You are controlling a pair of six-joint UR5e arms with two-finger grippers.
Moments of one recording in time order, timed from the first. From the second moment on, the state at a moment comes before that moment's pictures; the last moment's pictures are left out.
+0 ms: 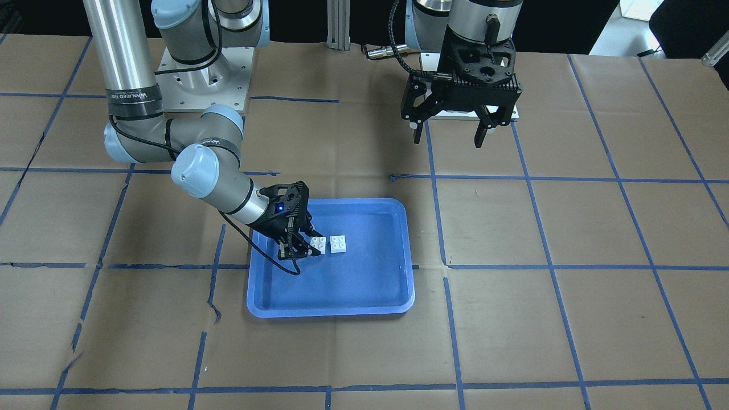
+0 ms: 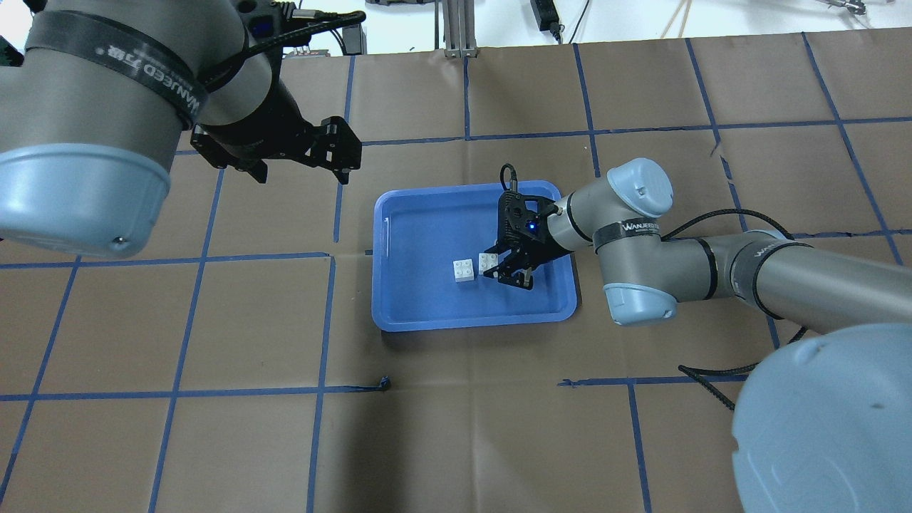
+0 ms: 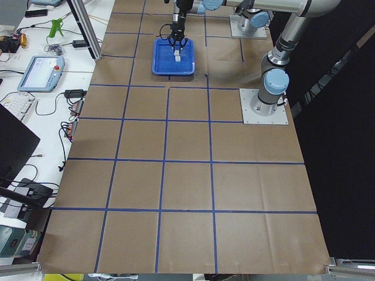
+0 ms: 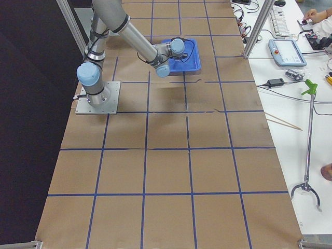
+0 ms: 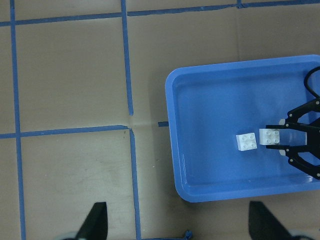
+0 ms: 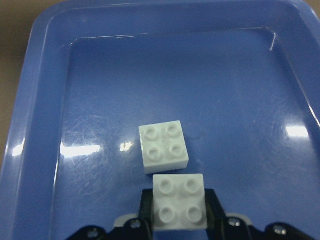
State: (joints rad) left arm -1.73 -1.51 -1.66 -1.37 1.59 -0.09; right arm 1.66 -1.12 2.08 -2.68 -0.95 -1.38
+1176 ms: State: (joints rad) left arm -1.72 -1.51 -1.66 -1.35 1.59 -0.09; right arm 1.68 -1.09 2.08 -2.75 -0.95 -1.33
